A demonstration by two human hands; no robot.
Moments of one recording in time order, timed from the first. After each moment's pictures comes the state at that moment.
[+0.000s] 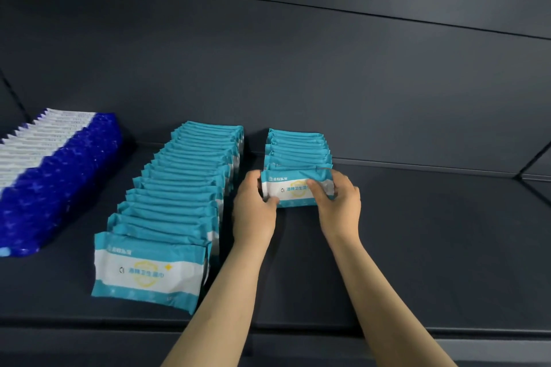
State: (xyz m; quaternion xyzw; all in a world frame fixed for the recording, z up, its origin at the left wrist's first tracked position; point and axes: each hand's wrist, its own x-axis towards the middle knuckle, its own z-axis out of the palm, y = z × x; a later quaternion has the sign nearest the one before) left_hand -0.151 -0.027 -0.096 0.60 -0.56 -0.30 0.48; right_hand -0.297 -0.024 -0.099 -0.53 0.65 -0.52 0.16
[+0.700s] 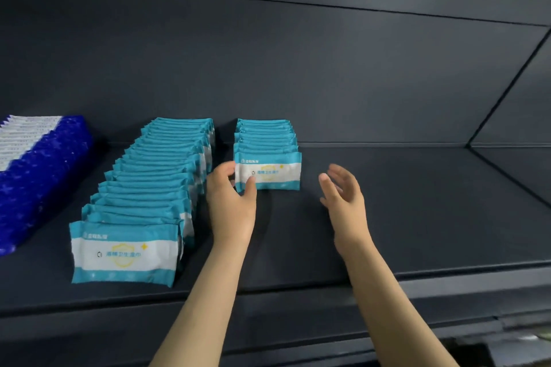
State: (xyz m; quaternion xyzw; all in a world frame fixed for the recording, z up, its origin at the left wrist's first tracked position) left_hand -0.159 0.014 -0.088 0.57 -0.55 -0.25 0.56; right_hand -0.328 0.059 -0.079 -0.36 0.58 -0.64 0.35
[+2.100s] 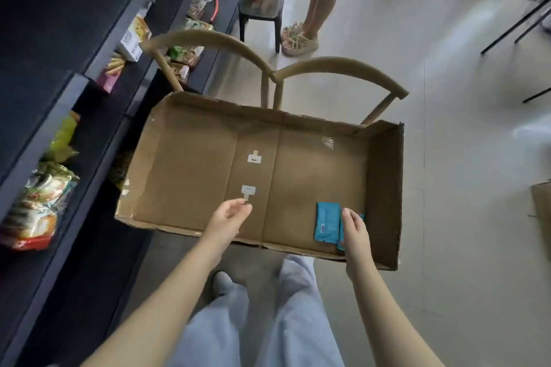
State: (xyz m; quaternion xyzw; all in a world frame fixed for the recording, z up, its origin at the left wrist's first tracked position) left_hand -0.454 0.573 -0.338 0.32 -0.69 -0.60 -0.23; right_hand -0.457 0.829 -0.374 0.40 0.66 -0.61 0.16
